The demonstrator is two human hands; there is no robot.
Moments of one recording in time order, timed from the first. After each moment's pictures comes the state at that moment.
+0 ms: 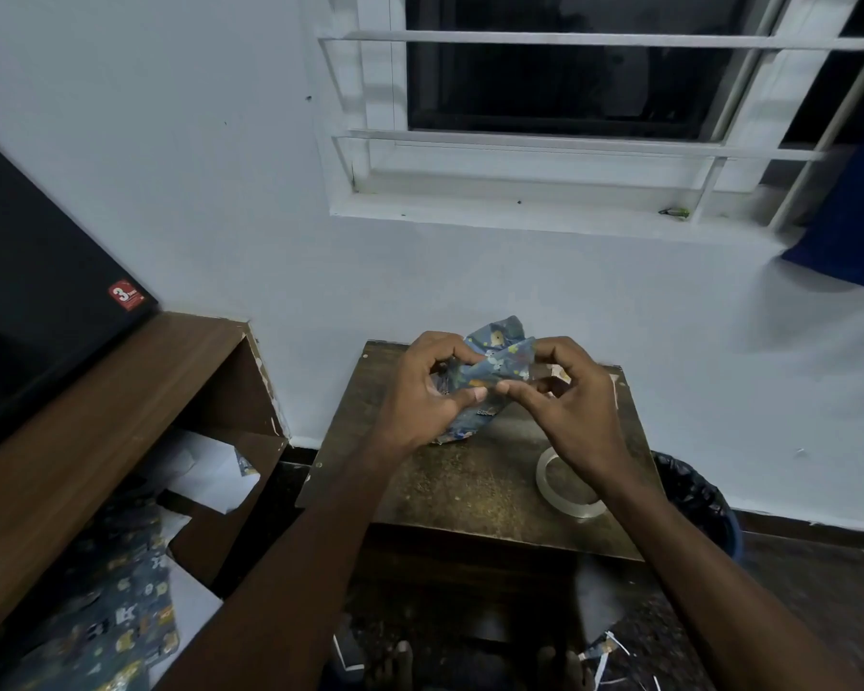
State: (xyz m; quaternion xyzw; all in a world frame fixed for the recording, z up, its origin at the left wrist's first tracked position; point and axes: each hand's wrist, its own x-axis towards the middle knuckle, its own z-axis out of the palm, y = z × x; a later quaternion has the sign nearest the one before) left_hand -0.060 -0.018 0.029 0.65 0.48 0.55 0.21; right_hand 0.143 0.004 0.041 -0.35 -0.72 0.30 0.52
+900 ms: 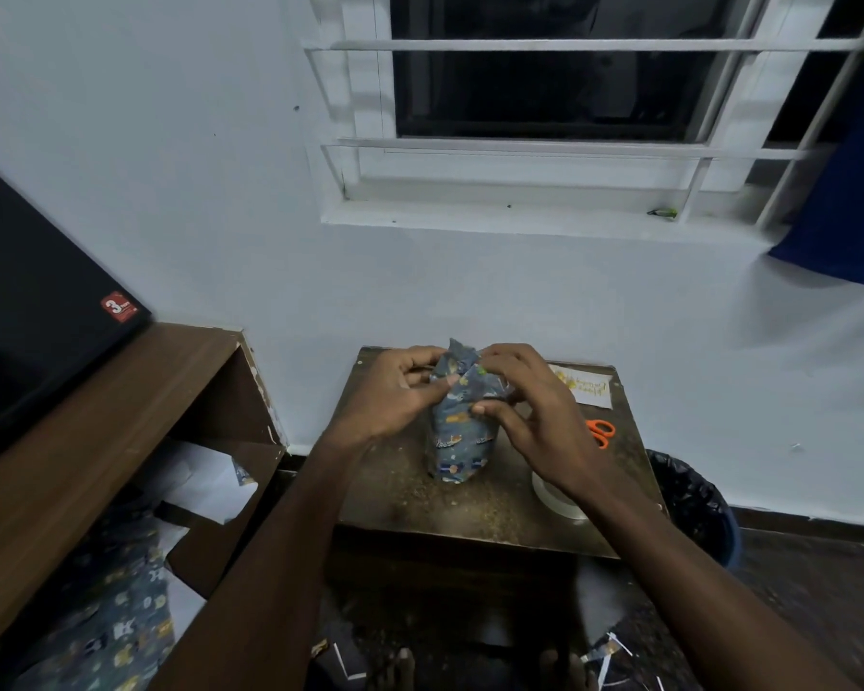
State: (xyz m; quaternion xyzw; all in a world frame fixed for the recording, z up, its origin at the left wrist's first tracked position) left_hand -0.086 -0.016 0.042 0.60 0.50 0.48 0.39; right_hand 0.136 0.001 0.036 -0.26 -0.84 0.17 0.44
